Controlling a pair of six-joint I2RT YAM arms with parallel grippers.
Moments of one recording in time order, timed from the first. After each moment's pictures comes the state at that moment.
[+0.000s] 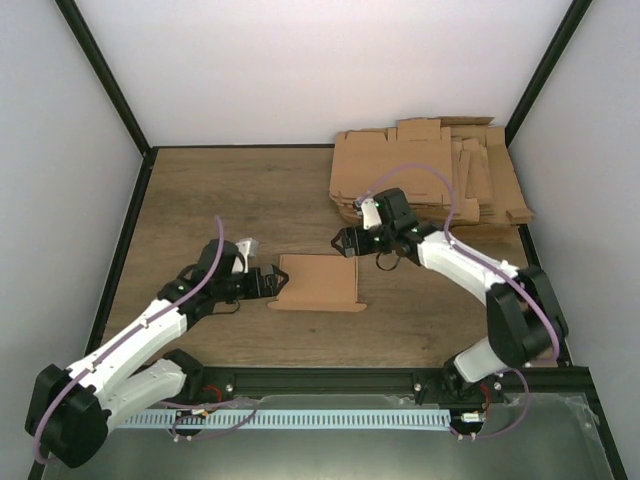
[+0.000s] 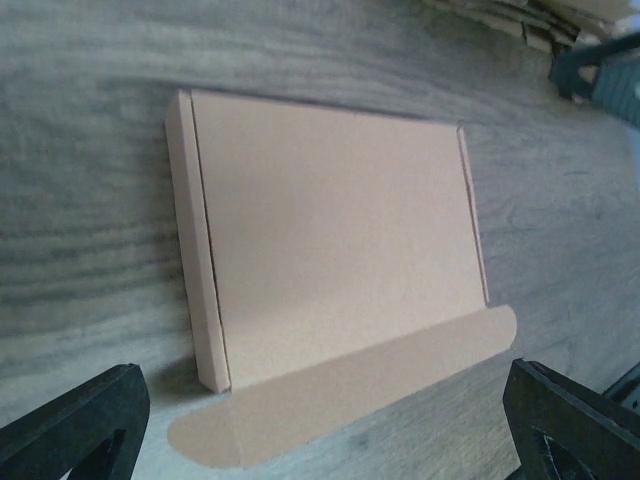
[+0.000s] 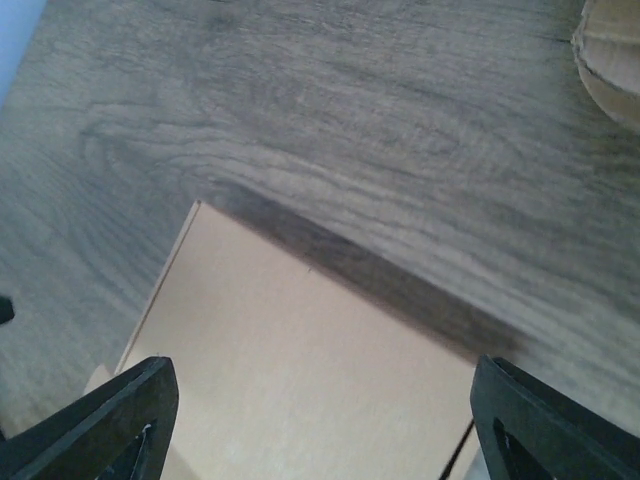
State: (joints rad) left arm -0.53 0.95 0.58 -0.40 0.27 -0.61; right arm 0.51 1.45 0.94 -0.30 -0.38 0.30
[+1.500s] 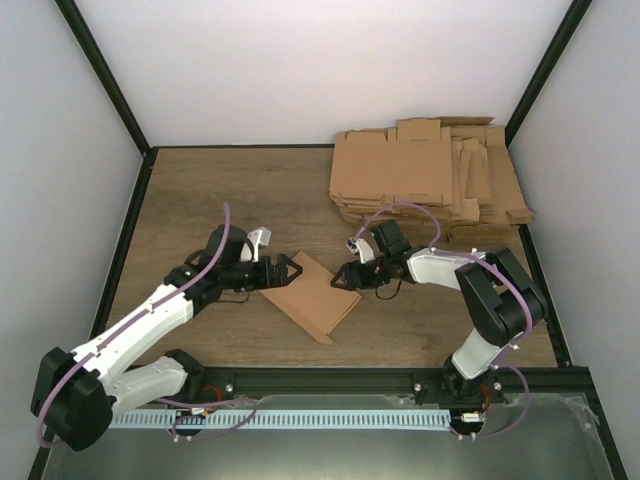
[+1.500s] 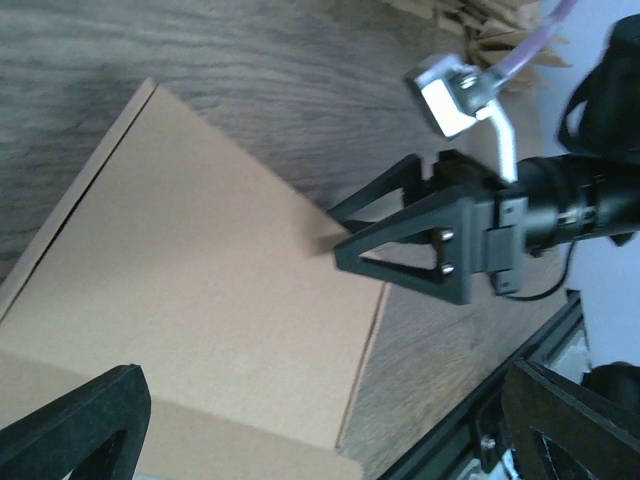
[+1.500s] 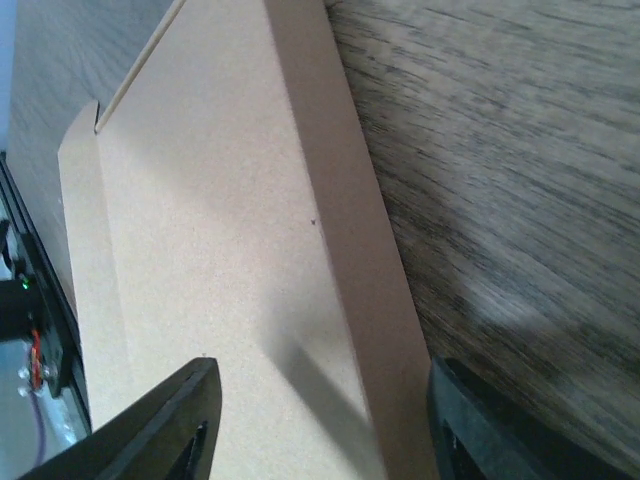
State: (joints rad) left arm -0.57 1.05 0.67 -0.38 0.40 -0.68; right arm 0.51 1.64 0.75 -0.12 -0.68 0.31
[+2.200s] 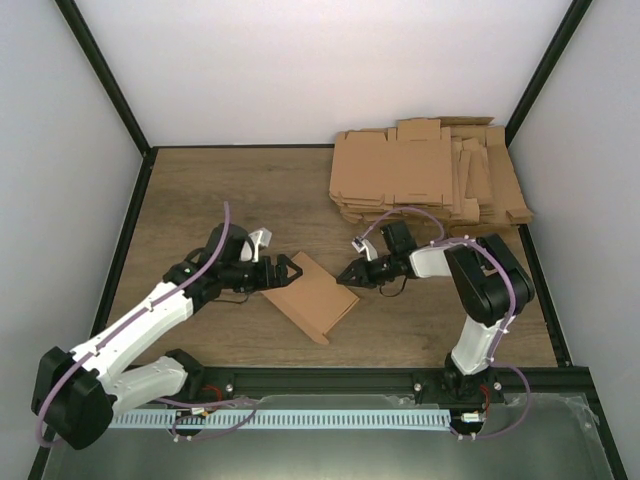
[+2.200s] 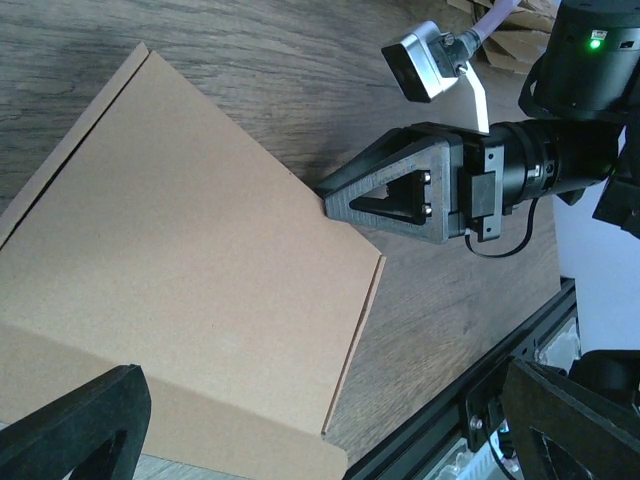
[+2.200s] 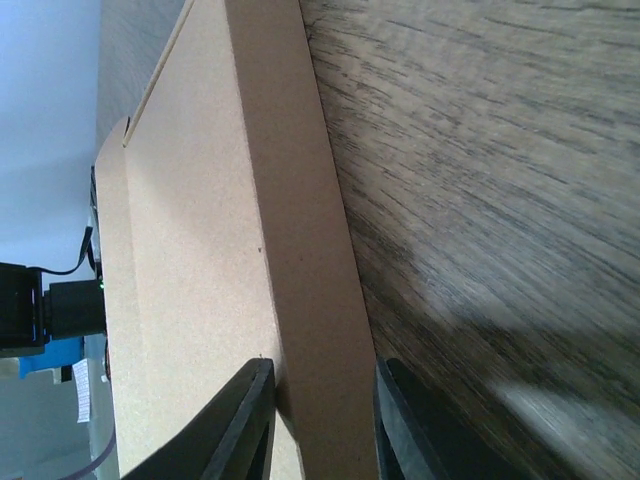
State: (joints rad) left arm -0.57 1.05 0.73 -0.46 0.43 -0.70; right arm 0.40 1.77 0.73 0.01 -0.89 0.33
